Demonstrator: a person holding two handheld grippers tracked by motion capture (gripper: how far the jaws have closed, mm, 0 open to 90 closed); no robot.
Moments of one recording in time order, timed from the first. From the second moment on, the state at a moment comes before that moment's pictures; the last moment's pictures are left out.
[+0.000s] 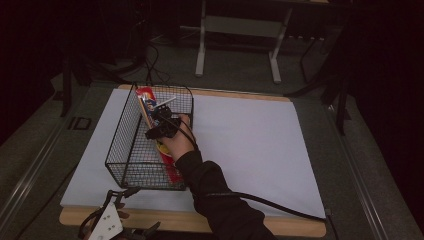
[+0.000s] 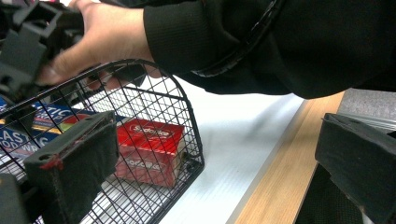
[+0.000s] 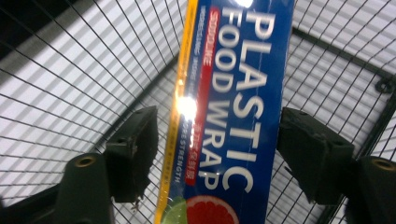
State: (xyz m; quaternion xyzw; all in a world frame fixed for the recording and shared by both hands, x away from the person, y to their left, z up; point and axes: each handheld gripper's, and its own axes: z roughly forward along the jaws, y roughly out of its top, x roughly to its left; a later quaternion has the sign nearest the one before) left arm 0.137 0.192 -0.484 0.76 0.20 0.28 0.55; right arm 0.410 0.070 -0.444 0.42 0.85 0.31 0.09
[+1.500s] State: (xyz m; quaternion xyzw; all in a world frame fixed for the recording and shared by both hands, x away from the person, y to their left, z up) left arm 0.140 0.190 -0.485 0.76 0.21 0.27 0.55; right arm 0.383 -0.069 -0.400 0.38 0.82 0.40 0.12
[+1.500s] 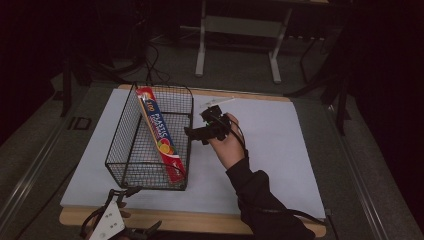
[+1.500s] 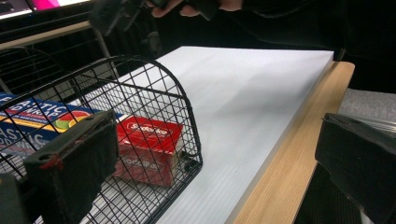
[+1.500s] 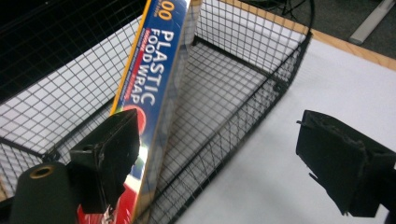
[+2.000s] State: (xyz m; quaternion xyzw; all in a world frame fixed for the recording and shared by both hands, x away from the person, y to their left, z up) left arm 0.140 0.189 -0.485 0.76 0.21 0.27 0.55; right arm 0.355 -0.125 -0.424 0.39 0.82 0.40 0.12
